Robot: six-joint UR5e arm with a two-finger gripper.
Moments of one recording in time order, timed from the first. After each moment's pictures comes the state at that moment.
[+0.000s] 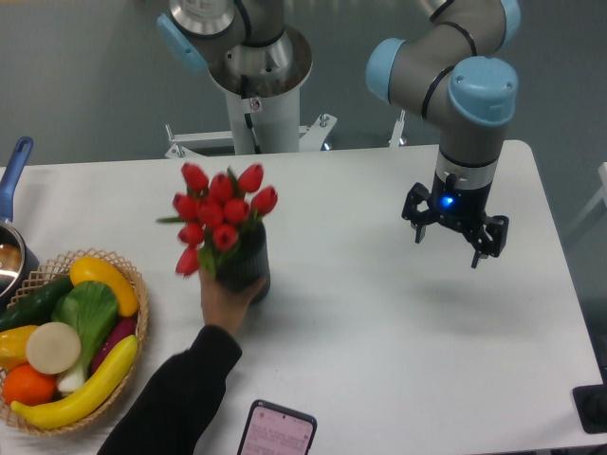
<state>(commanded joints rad) 2.75 -1.87 -1.70 -0.93 1.45 1.34</state>
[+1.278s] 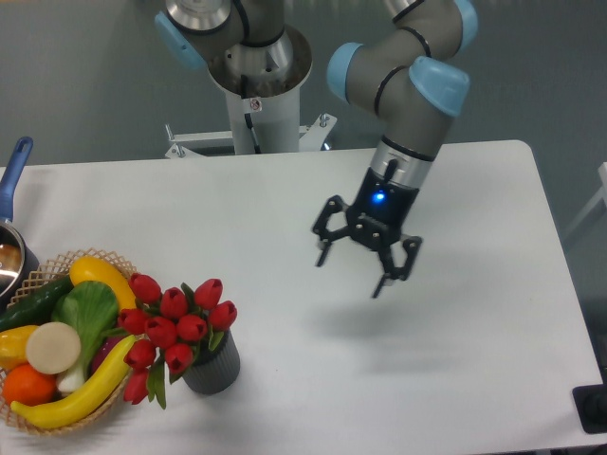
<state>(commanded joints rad) 2.67 -1.81 -1.89 -0.74 0.61 1.17</state>
